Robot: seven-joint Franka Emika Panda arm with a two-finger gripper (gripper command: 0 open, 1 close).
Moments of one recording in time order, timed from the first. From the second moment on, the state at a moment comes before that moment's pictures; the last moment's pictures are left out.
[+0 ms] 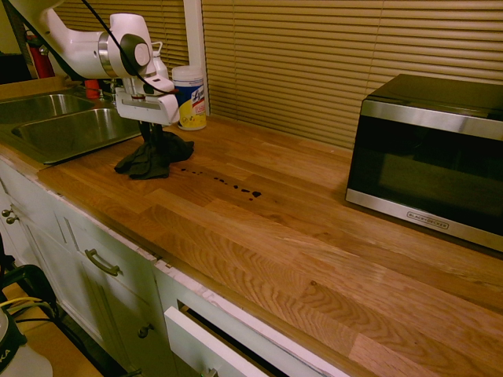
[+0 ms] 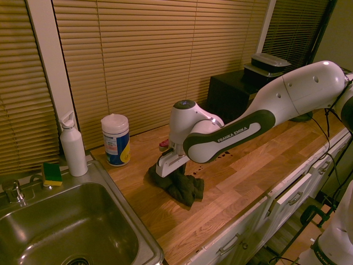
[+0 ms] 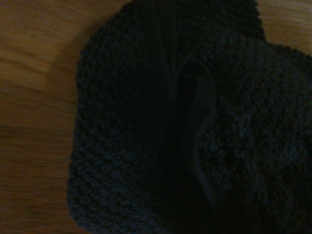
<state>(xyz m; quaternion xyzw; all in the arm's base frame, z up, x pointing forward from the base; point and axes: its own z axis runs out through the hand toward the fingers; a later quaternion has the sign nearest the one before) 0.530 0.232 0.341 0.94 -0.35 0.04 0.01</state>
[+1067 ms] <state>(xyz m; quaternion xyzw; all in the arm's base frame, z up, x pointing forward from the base) 0.529 0.043 0.341 0.89 -0.45 0.03 0.04</state>
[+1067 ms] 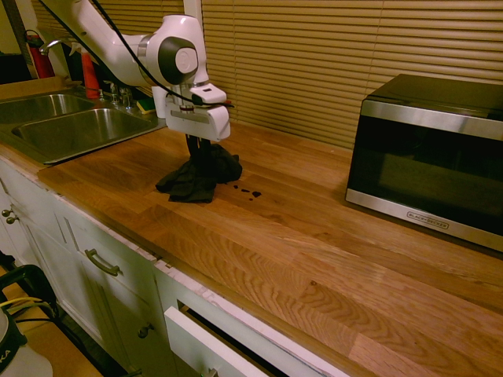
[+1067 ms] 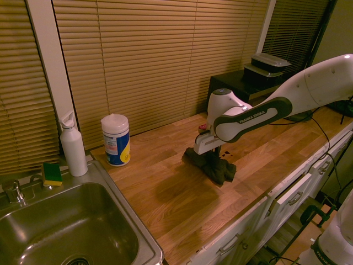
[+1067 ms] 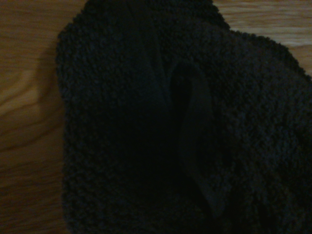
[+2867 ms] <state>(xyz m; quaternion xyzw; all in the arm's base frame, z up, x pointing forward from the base) 0.496 0.028 0.352 0.88 -0.47 0.03 0.01</state>
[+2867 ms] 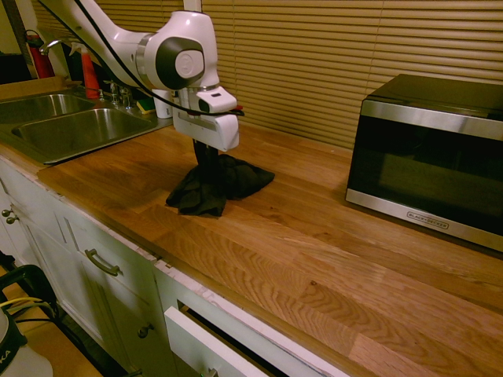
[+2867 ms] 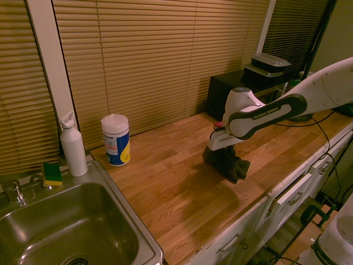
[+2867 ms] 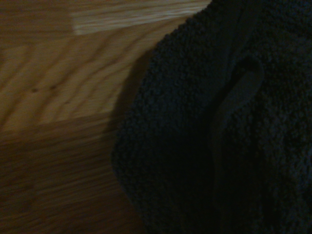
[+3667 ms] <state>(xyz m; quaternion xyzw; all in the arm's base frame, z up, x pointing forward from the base) 0.511 0.227 0.360 0.92 -0.38 0.05 0.06</state>
